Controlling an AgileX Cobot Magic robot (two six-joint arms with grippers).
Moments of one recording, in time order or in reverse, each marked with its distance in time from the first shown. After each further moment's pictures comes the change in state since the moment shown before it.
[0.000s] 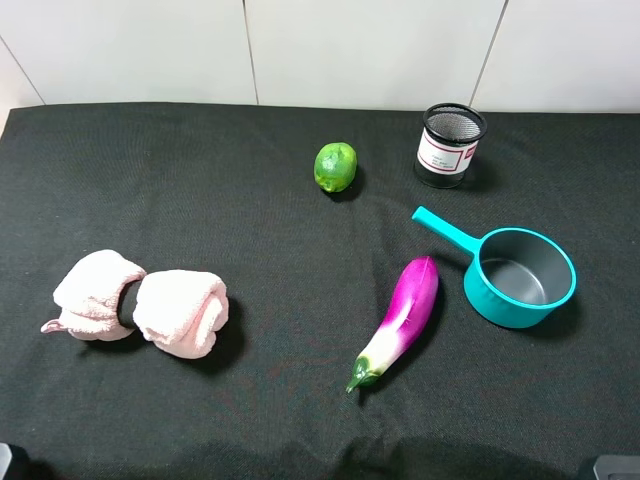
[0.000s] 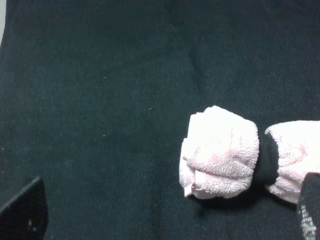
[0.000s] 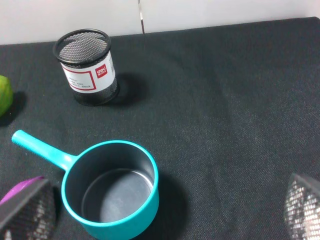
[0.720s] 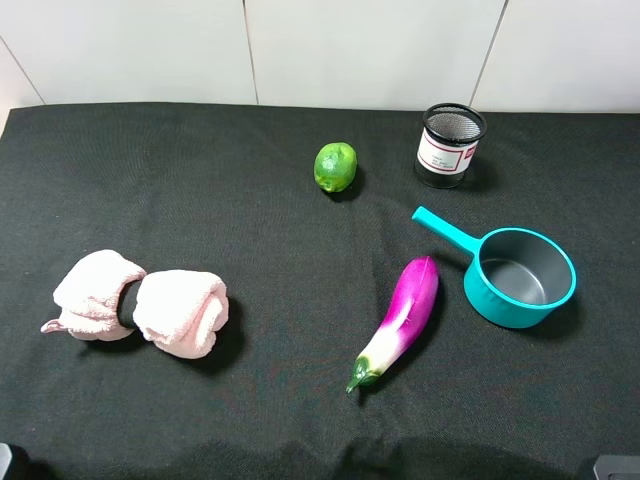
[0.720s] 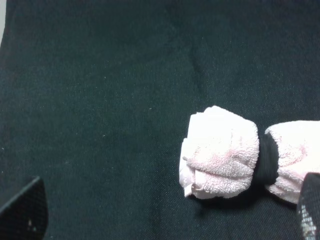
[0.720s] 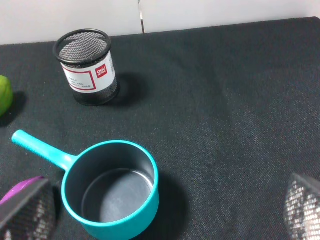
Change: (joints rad) left arm 0.000 0.000 0.000 0.000 0.000 0.000; right arm 0.000 0.000 0.000 0.000 0.000 0.000
